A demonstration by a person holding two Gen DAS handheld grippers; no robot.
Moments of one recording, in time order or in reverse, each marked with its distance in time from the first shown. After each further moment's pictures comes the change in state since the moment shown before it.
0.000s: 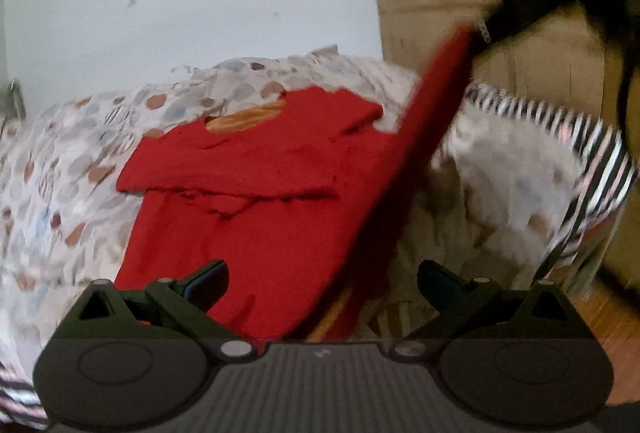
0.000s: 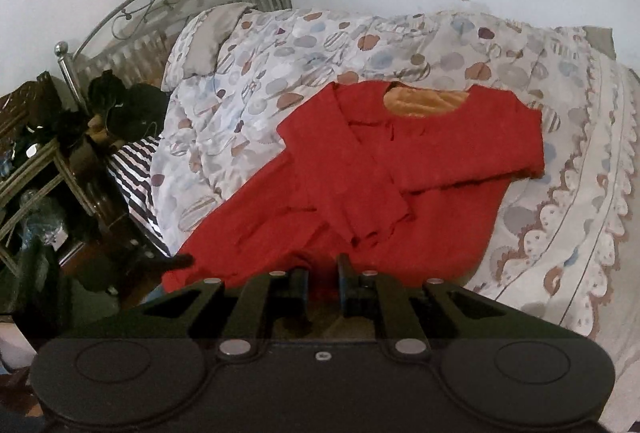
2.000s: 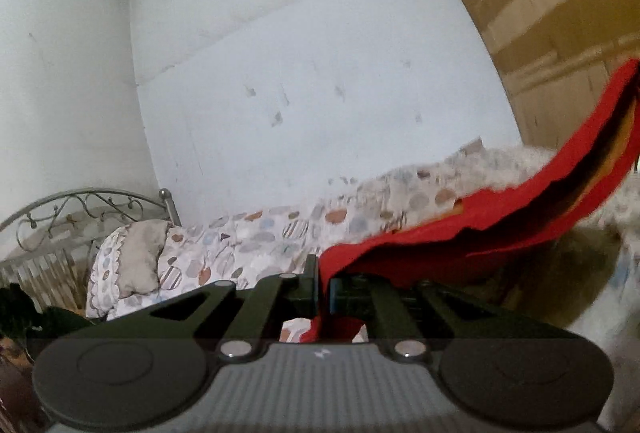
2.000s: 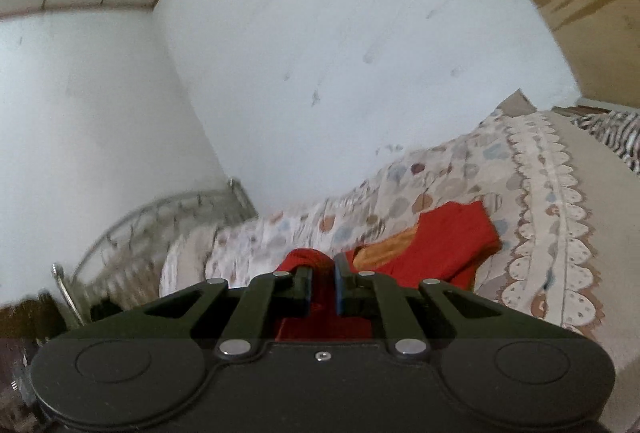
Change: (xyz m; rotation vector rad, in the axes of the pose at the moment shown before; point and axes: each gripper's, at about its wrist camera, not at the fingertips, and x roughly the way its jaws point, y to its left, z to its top) left arm -0.080 0.069 0.016 0.024 -0.350 0.491; right arm -0.053 -0.036 -0.080 0.373 -0.678 -0.004
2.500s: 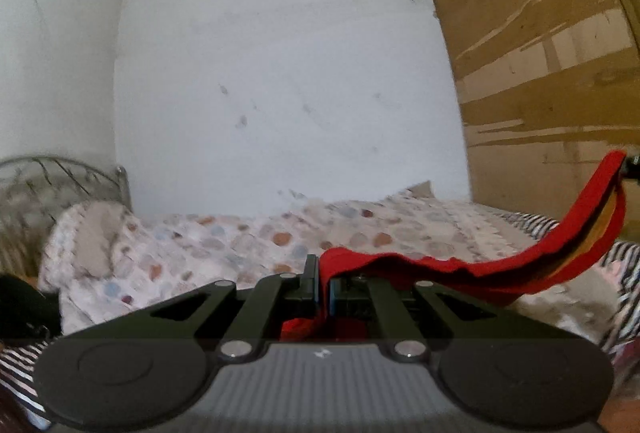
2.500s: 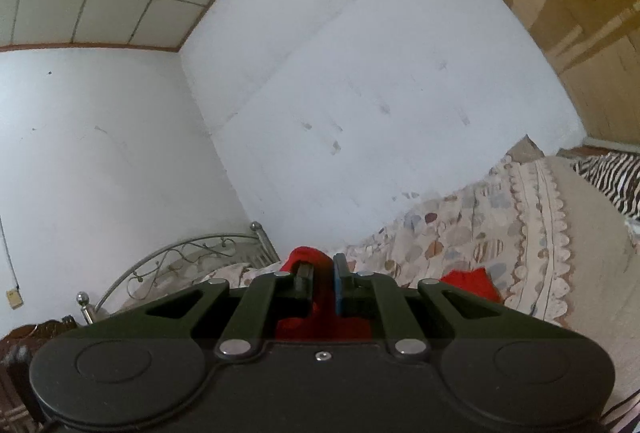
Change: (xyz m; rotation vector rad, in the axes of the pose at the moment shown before) left arm -0.073 0.036 0.074 -0.175 0.014 -0.197; right arm -0.090 0.016 0.022 -0.030 -0.123 0.063
